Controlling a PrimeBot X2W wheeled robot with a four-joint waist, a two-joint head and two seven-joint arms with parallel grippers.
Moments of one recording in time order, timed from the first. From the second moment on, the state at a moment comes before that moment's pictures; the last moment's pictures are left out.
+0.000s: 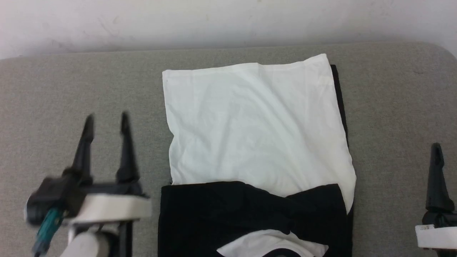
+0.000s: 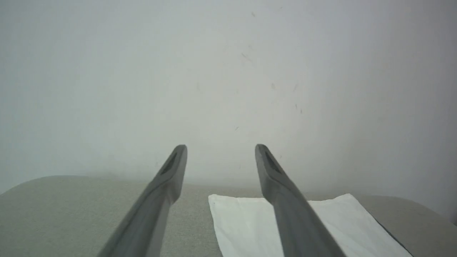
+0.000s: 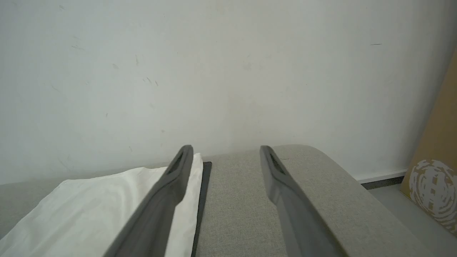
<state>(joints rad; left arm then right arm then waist) -0.17 0.47 -0.41 -0.27 -0.54 0.46 -0.25 0.15 -0.05 -0.25 -0.31 0.27 0.13 -0.12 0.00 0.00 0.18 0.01</state>
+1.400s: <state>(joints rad) 0.08 0.20 -0.05 -0.40 -0.23 0.08 -0.26 -0.68 -0.28 -0.19 -0.06 0.31 0.13 0.50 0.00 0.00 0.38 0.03</state>
